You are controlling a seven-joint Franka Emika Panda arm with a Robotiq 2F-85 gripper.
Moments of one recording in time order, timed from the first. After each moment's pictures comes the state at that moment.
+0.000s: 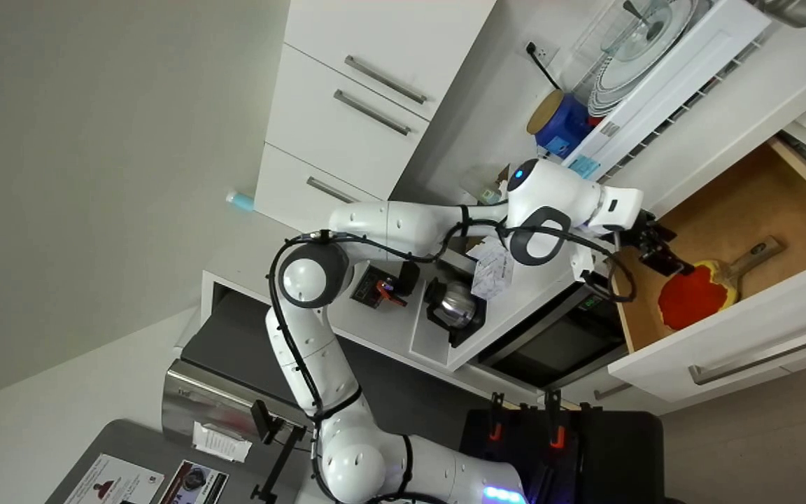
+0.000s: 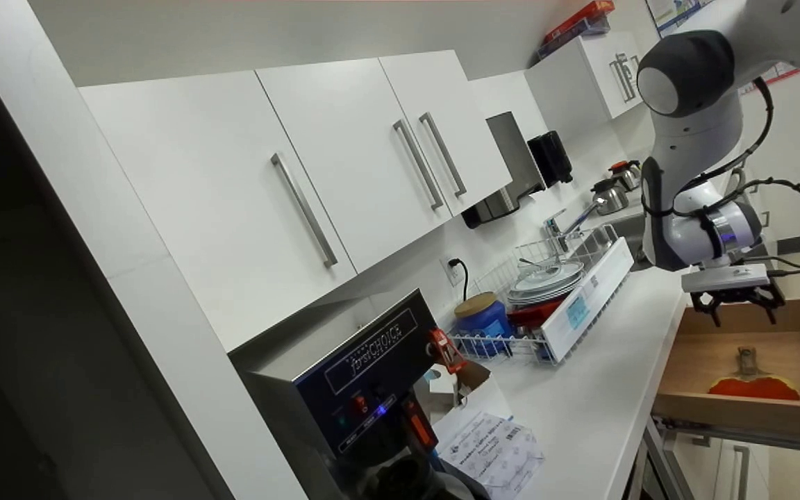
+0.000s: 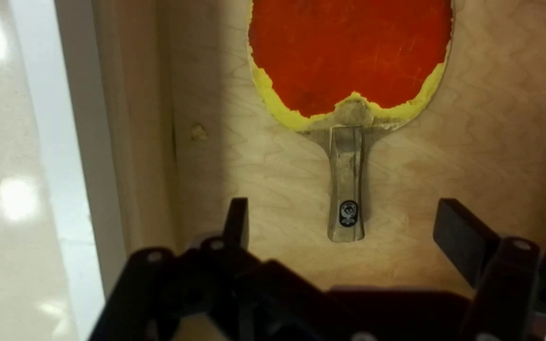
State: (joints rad) arm -0.37 0.69 -0.26 -2.03 0.32 2.75 0.39
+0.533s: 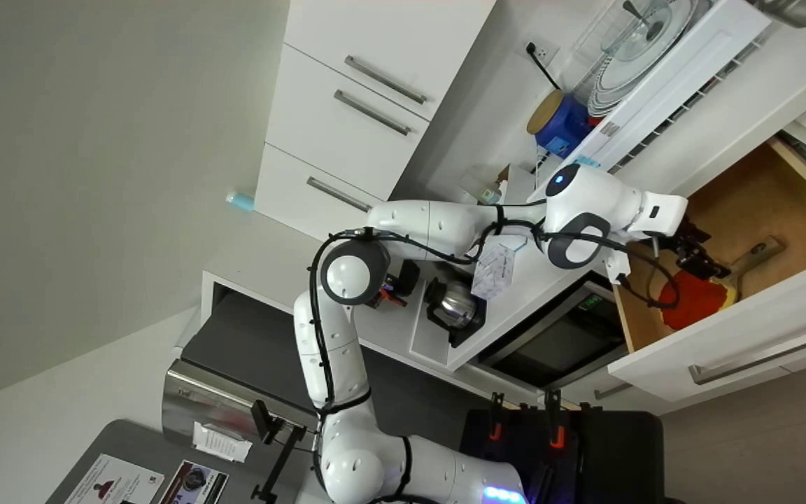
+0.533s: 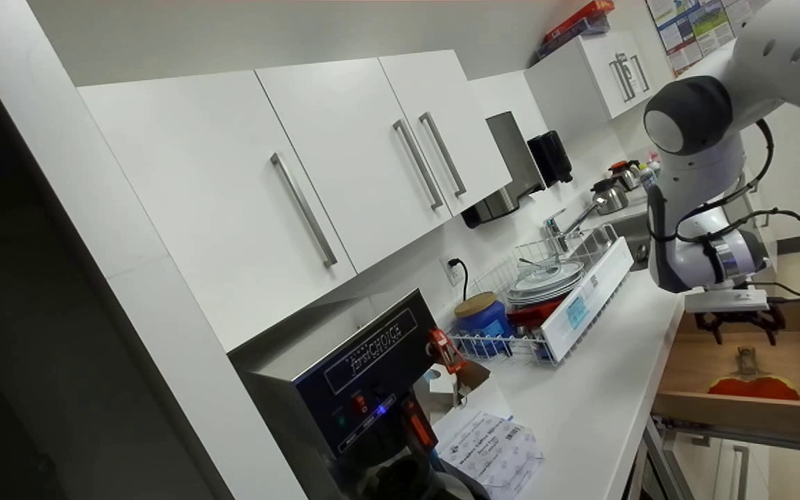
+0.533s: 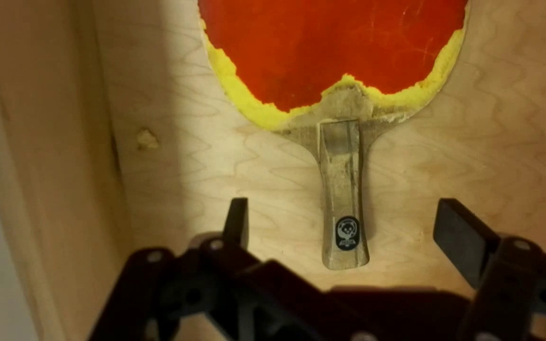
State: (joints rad) arm -0.44 0.89 -0.20 -1.86 0.38 2.79 0.39
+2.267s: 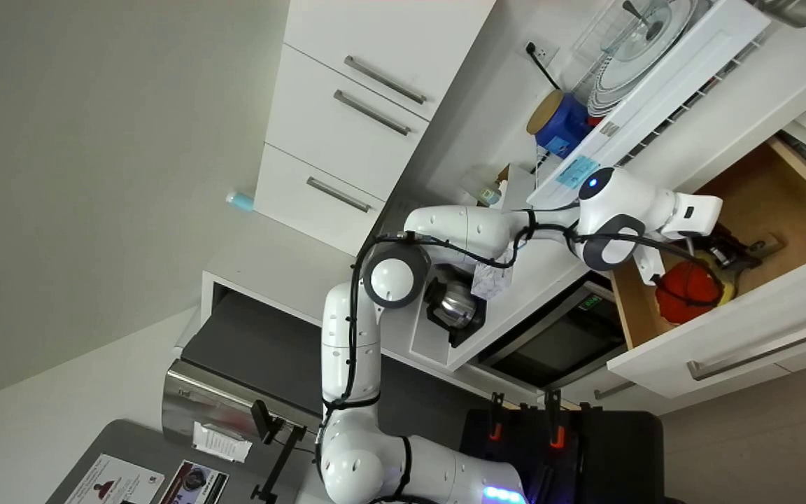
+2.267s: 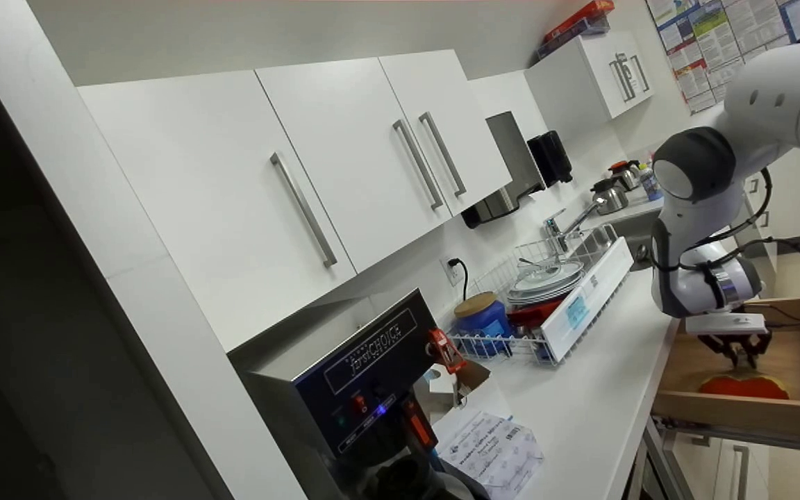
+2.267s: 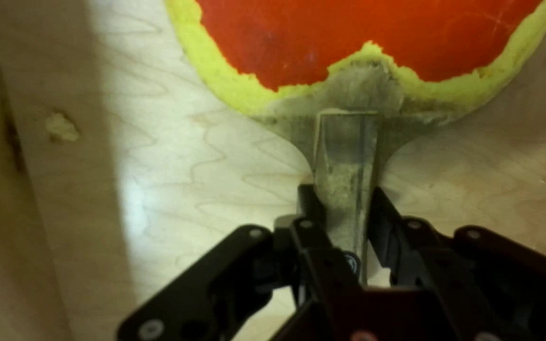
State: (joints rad) arm -0.44 1.11 -0.20 -1.63 0.38 2.79 0.39
